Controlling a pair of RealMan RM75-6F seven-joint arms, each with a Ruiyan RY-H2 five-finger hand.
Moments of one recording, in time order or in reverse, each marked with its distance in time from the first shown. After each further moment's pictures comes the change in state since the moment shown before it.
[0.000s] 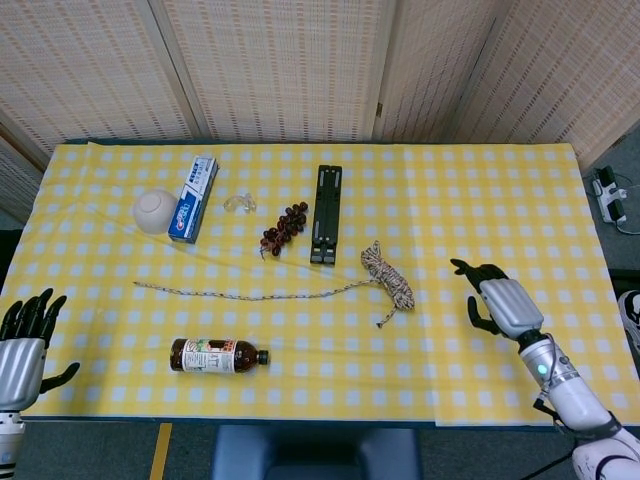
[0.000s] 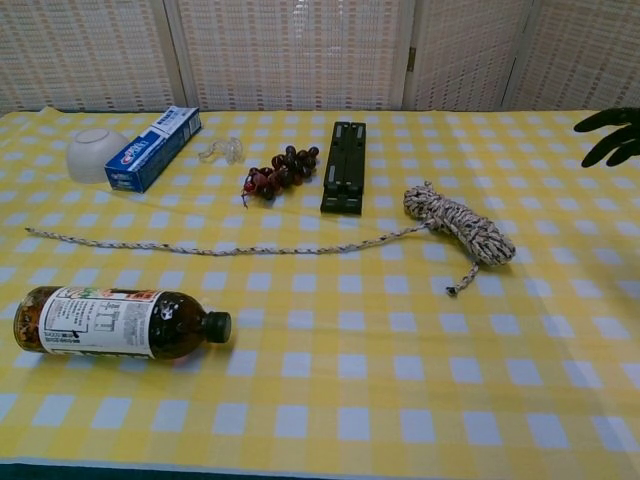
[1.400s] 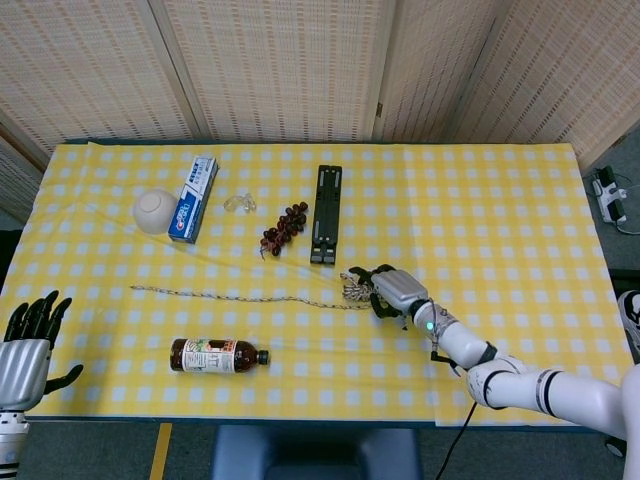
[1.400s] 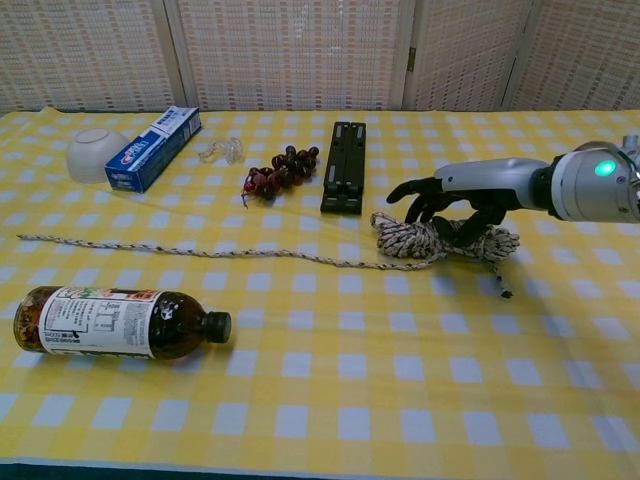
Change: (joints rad) left arm -0.004 -0.007 0.002 0.003 -0.003 -0.024 0.001; right arm 0.425 -0.286 -0.013 0.211 0.303 -0.350 -0.129
